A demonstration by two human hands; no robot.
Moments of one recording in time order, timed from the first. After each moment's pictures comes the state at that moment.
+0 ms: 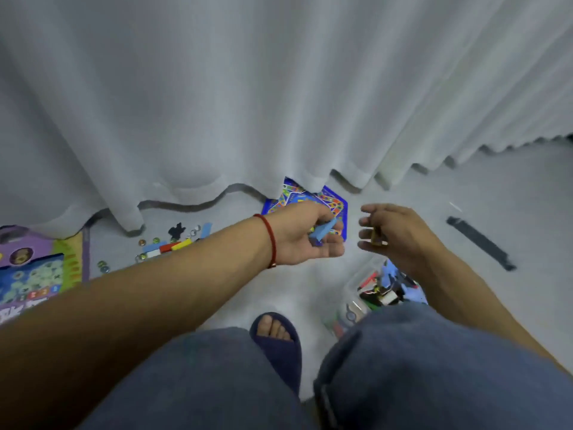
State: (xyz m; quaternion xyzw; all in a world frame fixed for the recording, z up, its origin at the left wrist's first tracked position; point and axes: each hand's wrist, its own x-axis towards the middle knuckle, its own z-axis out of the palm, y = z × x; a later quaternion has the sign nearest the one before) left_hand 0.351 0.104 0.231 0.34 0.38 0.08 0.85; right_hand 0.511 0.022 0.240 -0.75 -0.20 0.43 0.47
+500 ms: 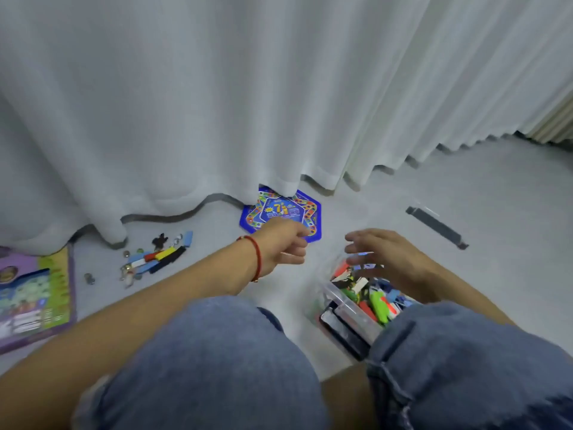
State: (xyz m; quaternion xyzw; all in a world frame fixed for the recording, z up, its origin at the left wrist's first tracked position) left_hand 0.357 0.061 0.218 0.47 0.45 0.09 0.75; right_hand 0.522 -0.080 0.258 -0.75 -0.24 0.47 0.39
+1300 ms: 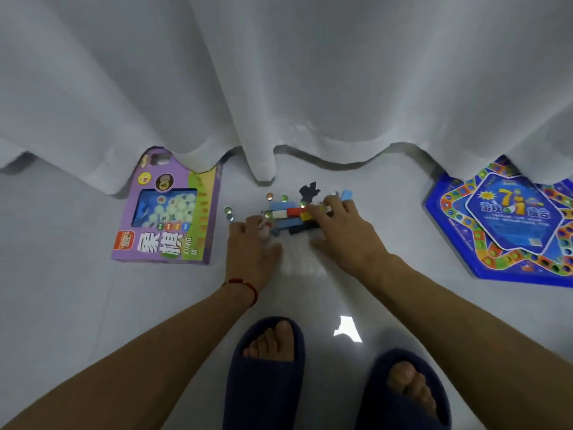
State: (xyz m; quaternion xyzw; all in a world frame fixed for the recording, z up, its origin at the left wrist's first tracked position) left_hand 0.104 0.175 -0.027 0.56 0.77 0.15 0.27; right_hand 0.296 0.211 -0.007 -0.57 -0.81 0.17 -0.02
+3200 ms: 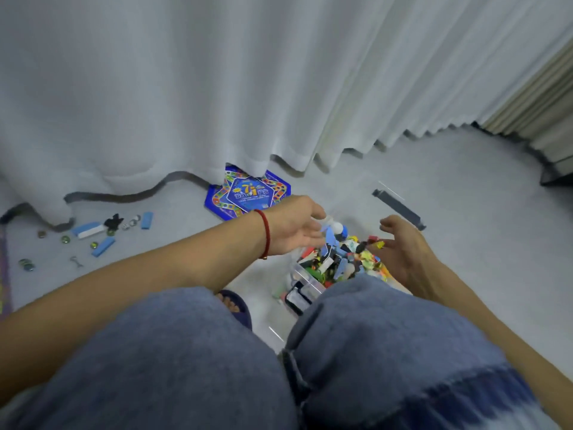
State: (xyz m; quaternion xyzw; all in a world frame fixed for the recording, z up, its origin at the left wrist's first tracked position) left_hand 0.409 0.024 0.242 0.42 0.33 0.04 0.85; right_hand 0.576 -0.110 0.240 -0.72 0.01 0.34 0.60
